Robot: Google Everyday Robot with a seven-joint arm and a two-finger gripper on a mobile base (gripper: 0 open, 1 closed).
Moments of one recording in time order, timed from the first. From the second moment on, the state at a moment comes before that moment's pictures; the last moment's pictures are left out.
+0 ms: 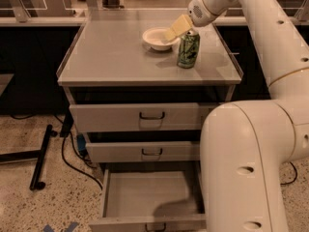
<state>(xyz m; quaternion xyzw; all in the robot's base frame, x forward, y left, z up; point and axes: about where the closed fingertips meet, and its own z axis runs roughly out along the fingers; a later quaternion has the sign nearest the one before) 0.799 -0.099 0.912 -0.37 0.86 0.15 0.32</state>
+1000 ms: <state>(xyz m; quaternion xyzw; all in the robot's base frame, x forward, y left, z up) 0.796 -0.147 0.881 -0.33 0.88 0.15 0.31</state>
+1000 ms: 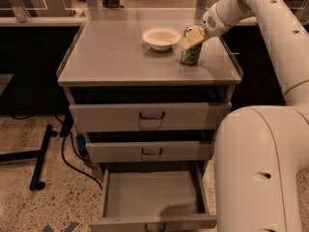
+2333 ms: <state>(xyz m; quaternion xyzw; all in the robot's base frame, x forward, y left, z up) 0.685 -0.180 0.932 -0.33 0.83 0.22 0.39</state>
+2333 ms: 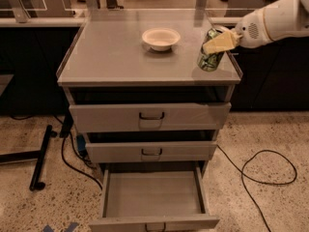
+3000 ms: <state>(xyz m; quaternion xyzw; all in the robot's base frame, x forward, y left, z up) 0.583 -0.222 0.877 -0.29 0.84 0.30 0.34</state>
